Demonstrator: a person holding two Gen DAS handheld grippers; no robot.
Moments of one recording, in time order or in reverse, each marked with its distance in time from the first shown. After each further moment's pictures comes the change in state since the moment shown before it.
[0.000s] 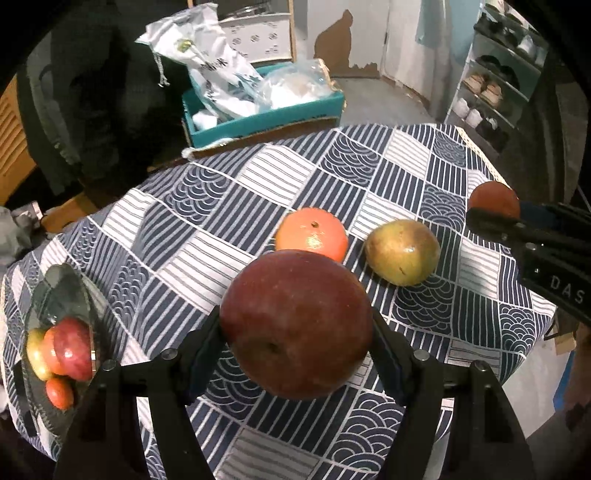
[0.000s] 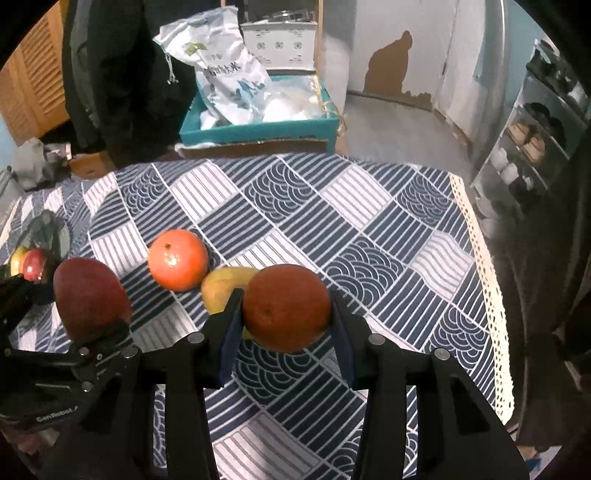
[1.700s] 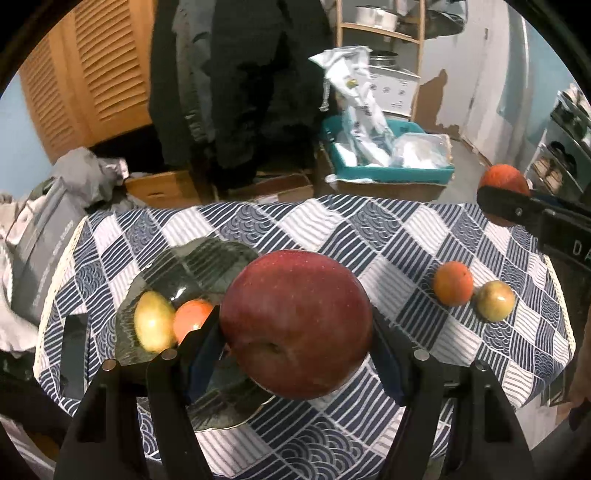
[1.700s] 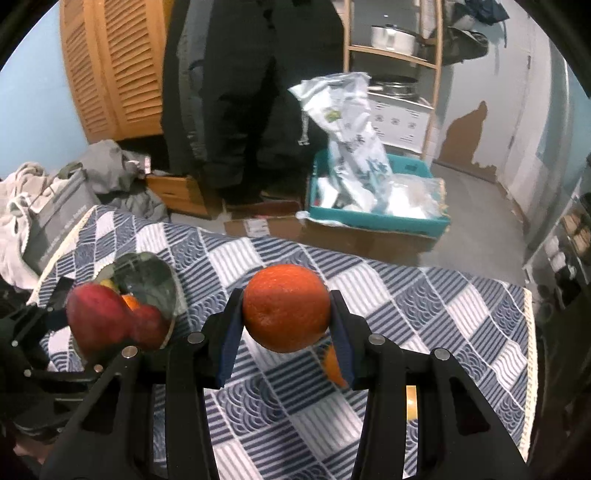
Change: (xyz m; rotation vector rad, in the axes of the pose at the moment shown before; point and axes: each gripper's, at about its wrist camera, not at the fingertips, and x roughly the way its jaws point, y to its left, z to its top) left arm -0.082 0.176 -0.036 -0.276 -0.114 0.159; right arm -0.045 0.175 0.079 -0.183 -0.157 0.182
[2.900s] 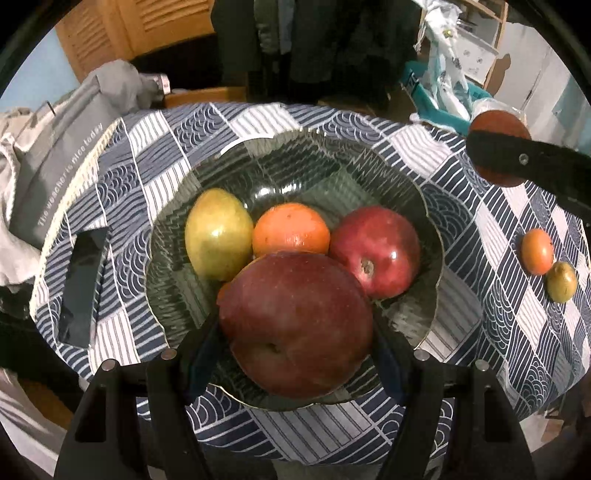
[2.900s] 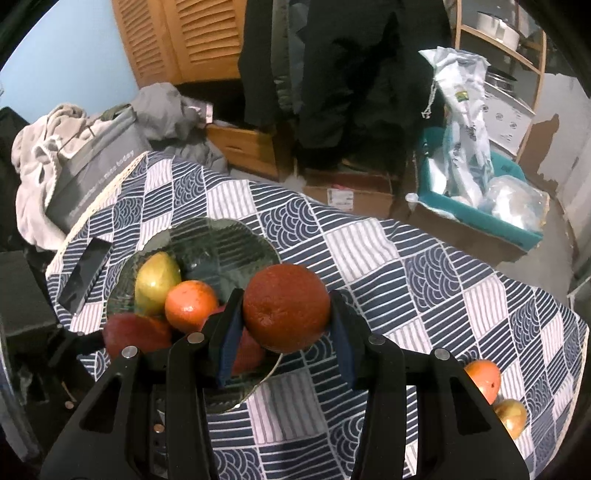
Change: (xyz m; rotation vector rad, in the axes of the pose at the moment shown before) left arm 0.063 0.094 -0.051 -0.146 0.239 0.077; right arm 0.090 0.125 0.005 -0.138 0.145 0.166
